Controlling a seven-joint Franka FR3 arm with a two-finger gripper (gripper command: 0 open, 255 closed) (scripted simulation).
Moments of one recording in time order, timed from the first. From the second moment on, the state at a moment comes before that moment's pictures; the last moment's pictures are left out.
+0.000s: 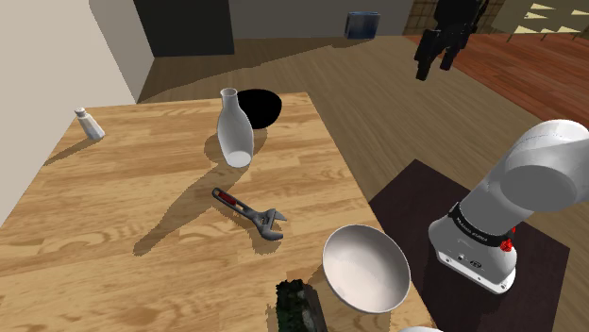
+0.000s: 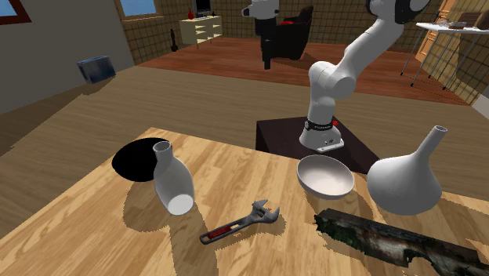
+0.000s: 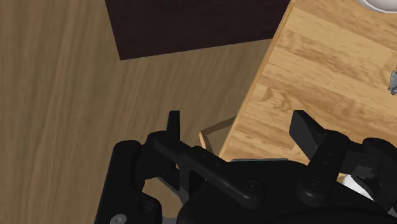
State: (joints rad) arm 0.00 -0.82 -0.03 -2.44 -0.07 1.53 0.13
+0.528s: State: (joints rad) arm 0.05 -0.72 0.04 -2.51 0.00 1.70 0.19
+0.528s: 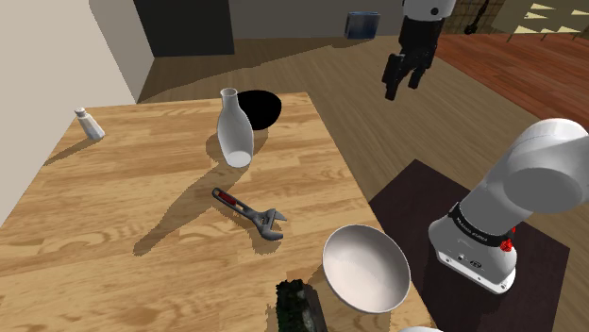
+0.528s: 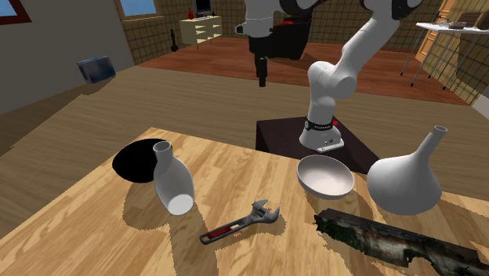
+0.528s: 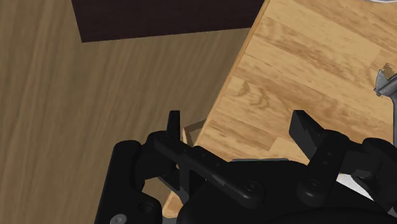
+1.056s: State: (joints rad) arm 0.13 -0.55 0.16 -2.53 0.07 1.91 0.27
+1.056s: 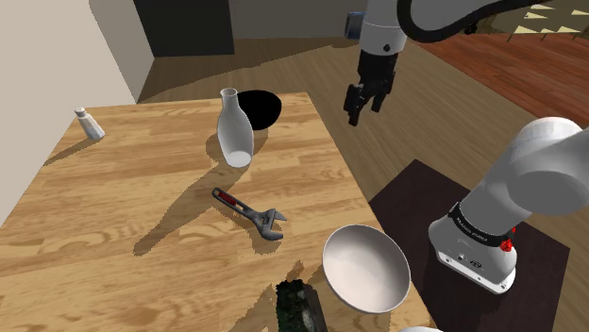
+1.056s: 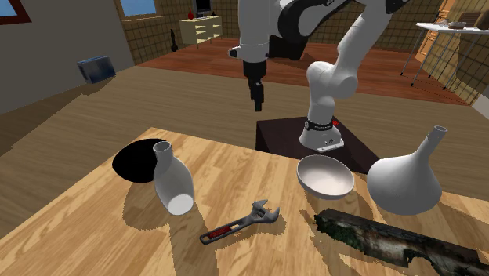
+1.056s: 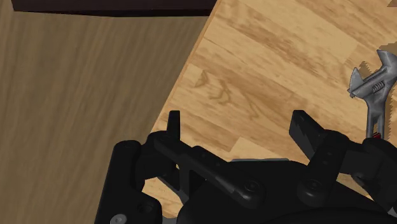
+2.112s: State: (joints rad) arm 0.23 -0.03 0.36 -2.34 0.02 2.28 0.46
